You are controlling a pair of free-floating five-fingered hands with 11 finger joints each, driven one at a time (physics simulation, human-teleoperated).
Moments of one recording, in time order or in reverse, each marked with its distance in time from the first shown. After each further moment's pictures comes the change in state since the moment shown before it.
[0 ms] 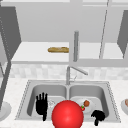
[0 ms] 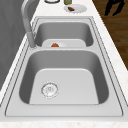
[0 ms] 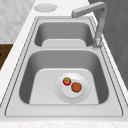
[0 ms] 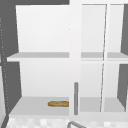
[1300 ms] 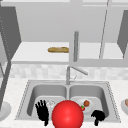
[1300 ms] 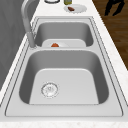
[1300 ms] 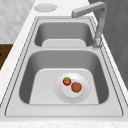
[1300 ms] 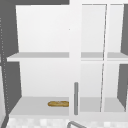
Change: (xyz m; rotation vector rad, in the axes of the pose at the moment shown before) left hand -0.024 -0.105 -0.003 -0.001 0.203 -0.006; right hand 0.000 0.000 0.000 0.000 0.000 0.000
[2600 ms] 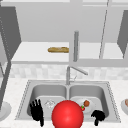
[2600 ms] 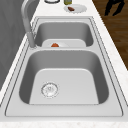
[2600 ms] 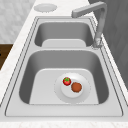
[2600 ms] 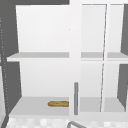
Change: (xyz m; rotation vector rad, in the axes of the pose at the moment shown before) left hand 0.028 0.064 0.035 0.081 0.007 0.034; right hand 0.000 0.000 0.000 0.000 0.000 0.000
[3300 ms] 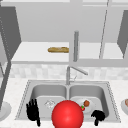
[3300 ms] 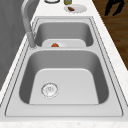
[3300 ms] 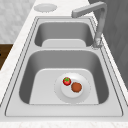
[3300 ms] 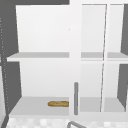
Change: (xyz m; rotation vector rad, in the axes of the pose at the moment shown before) left hand -0.005 0.010 0.025 0.056 -0.005 0.013; right hand 0.000 0.000 0.000 0.000 0.000 0.000
